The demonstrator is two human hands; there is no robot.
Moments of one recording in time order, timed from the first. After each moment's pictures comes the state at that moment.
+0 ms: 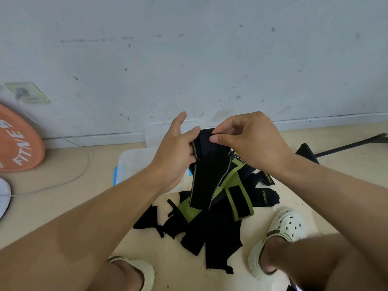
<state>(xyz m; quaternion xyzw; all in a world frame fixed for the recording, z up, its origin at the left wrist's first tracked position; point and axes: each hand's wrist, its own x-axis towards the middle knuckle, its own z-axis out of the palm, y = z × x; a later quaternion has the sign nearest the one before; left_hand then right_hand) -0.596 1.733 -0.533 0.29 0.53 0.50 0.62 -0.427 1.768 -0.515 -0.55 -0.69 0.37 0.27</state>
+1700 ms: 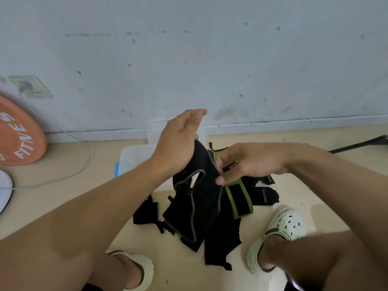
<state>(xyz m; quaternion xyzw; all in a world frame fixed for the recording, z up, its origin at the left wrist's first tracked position) -0.606 1.733 -0.527 0.52 0.64 0.40 0.40 -0.414 1.776 -0.524 -0.40 -0.73 0.54 -0.12</state>
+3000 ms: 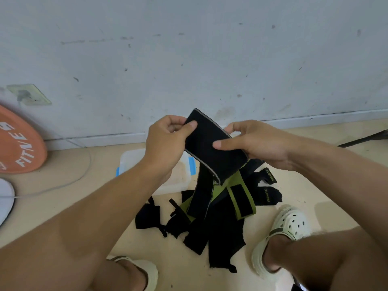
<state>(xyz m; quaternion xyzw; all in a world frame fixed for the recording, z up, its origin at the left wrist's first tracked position) -0.613 1.743 -0.537 0.36 0.65 0.49 0.45 -0.414 1.776 -0.505 -0.53 -0.57 0.62 0.12</state>
